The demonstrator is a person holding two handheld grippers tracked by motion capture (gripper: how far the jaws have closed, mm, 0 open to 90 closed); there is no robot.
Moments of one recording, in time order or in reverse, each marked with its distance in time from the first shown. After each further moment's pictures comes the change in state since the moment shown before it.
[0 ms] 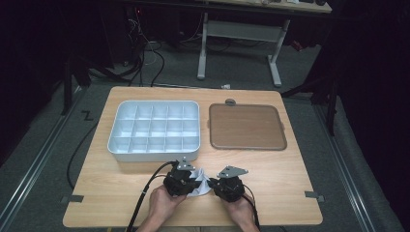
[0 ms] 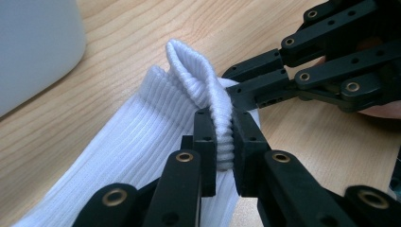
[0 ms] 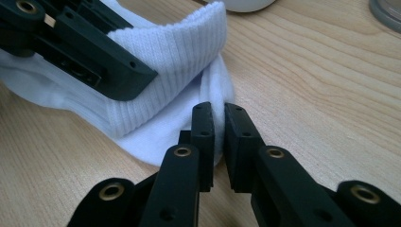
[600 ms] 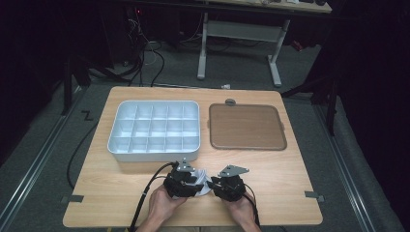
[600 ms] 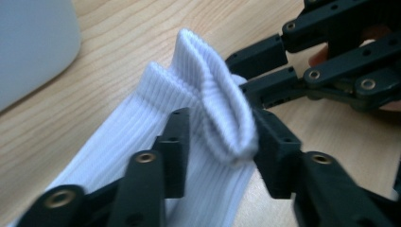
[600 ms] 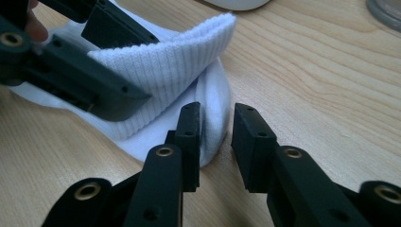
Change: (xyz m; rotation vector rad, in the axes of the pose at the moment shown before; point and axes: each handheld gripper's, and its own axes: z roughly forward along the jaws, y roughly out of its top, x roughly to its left) left arm 0.002 -0.004 -0.001 -0.005 -0.019 -0.002; right arm -0.002 0.002 -0.004 0.007 0.000 0.008
